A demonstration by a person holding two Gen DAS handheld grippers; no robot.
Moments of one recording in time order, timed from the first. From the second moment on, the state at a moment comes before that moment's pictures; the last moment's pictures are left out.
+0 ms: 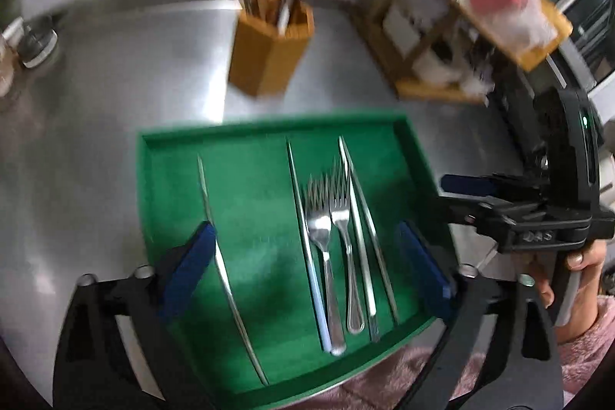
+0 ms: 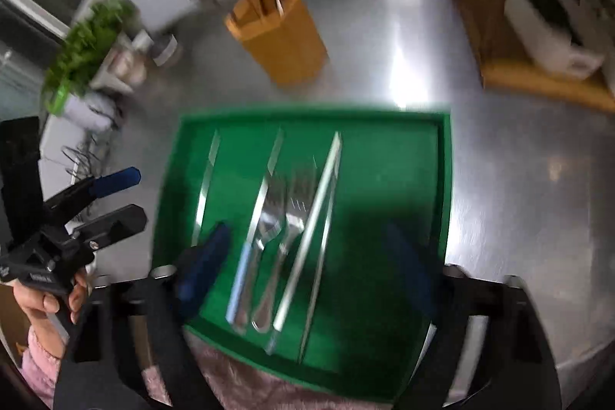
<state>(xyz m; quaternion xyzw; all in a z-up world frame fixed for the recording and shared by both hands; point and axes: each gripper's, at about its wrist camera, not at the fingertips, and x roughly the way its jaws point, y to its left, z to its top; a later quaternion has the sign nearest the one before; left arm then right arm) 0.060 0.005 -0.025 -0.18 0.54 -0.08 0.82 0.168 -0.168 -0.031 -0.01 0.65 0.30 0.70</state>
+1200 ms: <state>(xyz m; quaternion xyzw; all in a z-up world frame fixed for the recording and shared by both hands) 0.074 -0.031 -0.097 -0.09 0.66 -0.03 0.74 0.161 -0.149 -0.088 -0.06 0.72 0.22 0.65</state>
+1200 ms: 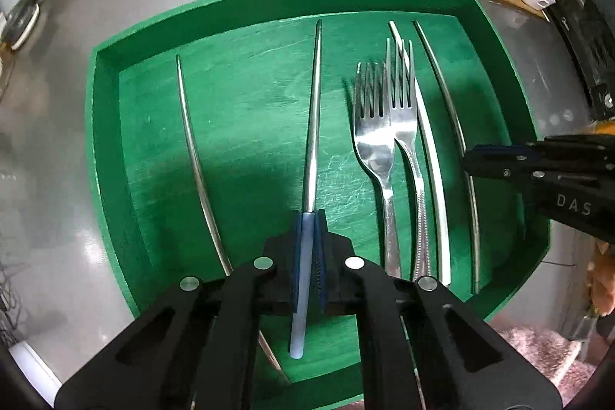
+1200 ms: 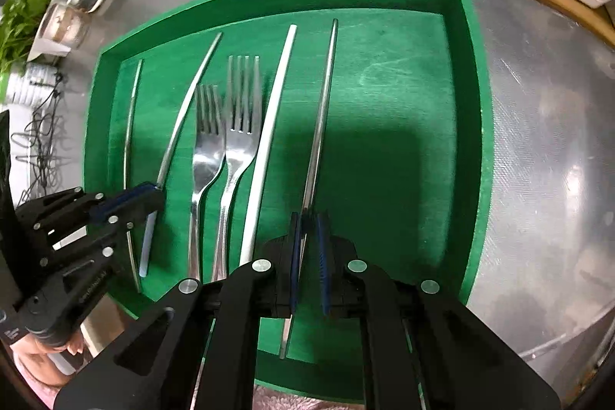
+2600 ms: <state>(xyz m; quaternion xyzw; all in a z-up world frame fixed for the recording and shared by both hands) 0.048 0.025 -0.003 -0.19 0.38 -0.07 0.90 0.181 -0.191 0.007 0.03 0.51 0.34 0.79</state>
